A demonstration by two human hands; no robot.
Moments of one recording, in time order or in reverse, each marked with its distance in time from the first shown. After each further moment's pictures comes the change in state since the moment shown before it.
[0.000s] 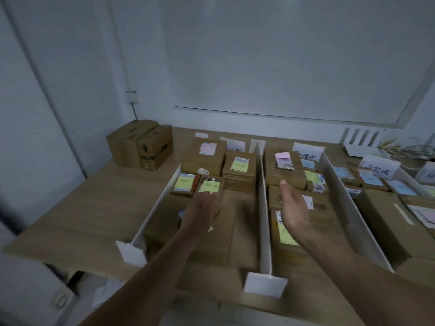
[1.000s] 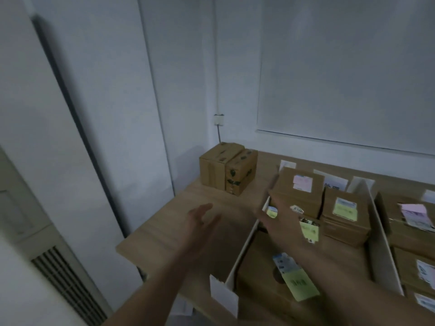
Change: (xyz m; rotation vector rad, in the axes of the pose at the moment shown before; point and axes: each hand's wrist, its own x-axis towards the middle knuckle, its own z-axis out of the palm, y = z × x) left_hand 0.068 -0.083 -0.246 0.252 0.310 -0.004; right_hand -0.006 -0.123 0.267 -0.190 -0.418 -0.367
